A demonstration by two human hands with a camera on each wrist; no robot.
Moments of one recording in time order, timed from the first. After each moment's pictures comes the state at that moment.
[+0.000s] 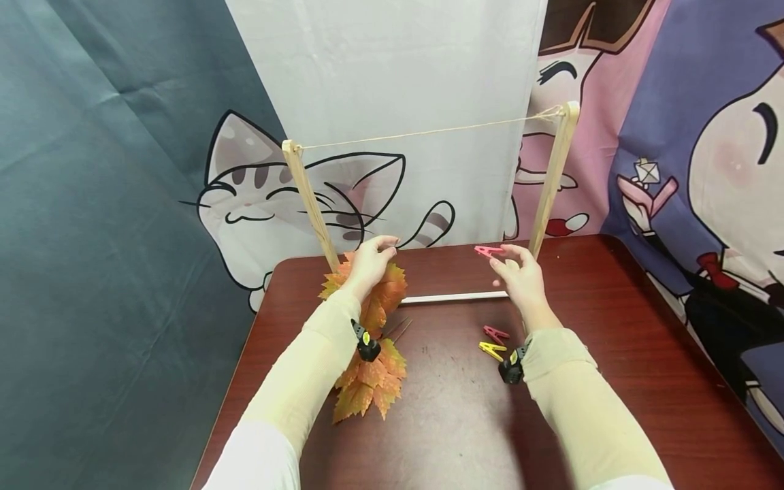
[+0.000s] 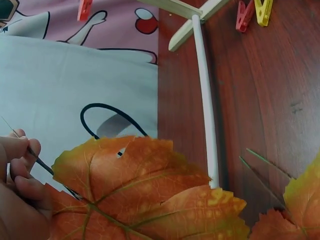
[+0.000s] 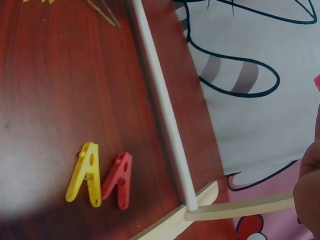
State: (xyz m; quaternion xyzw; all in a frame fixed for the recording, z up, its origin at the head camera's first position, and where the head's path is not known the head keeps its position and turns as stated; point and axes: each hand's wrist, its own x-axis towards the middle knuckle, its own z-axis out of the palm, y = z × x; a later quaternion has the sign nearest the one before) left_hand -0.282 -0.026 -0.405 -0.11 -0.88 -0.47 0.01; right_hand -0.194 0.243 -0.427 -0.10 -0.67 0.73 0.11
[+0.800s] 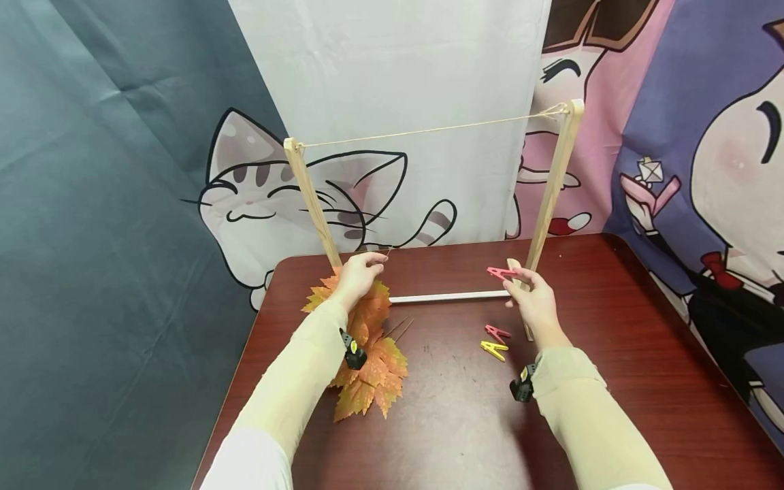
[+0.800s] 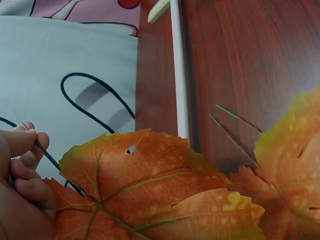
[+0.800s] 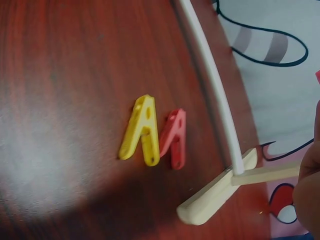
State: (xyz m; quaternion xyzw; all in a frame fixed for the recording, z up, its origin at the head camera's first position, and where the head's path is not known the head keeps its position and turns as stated) left_hand -0.280 -0.060 -0.431 -0.11 -0.91 -0.40 -0.03; right_hand -0.184 0.269 -0.483 -0.15 -0.79 0.59 0.09
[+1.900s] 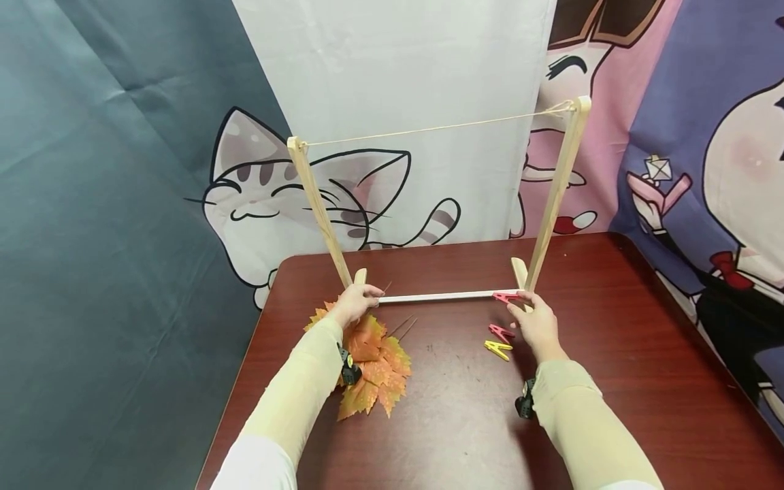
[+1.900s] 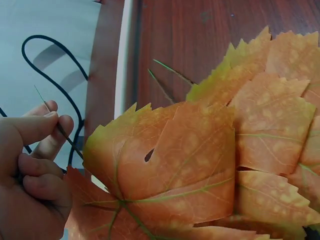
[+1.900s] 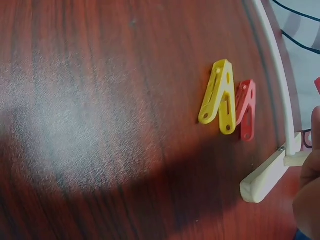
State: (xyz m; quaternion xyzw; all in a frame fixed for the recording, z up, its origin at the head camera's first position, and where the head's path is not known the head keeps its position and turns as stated) left_hand -0.269 -0.092 -0.489 -0.11 -0.90 -0.39 -0.16; right_hand -0.174 0.277 -0.543 -0.18 -0.83 0.52 0.06
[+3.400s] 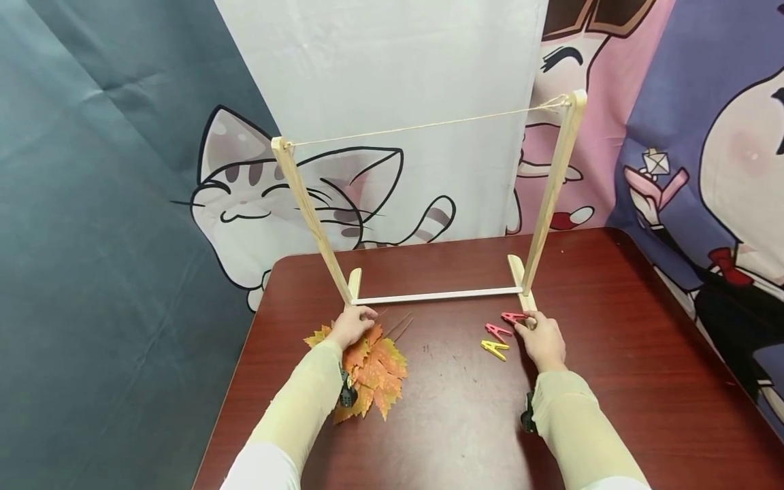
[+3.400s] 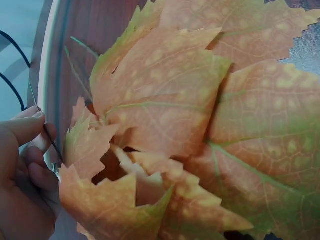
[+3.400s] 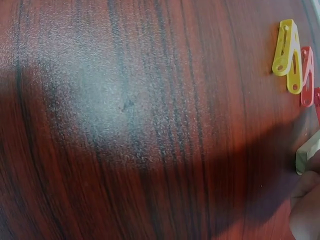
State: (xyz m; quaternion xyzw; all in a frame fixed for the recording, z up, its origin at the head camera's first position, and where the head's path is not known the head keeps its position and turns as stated) left_hand -0.258 -0.102 -0.549 -0.11 -0.93 -0.33 -0.14; right_hand -0.158 0.293 -0.572 -0.15 -0.93 0.34 0.05
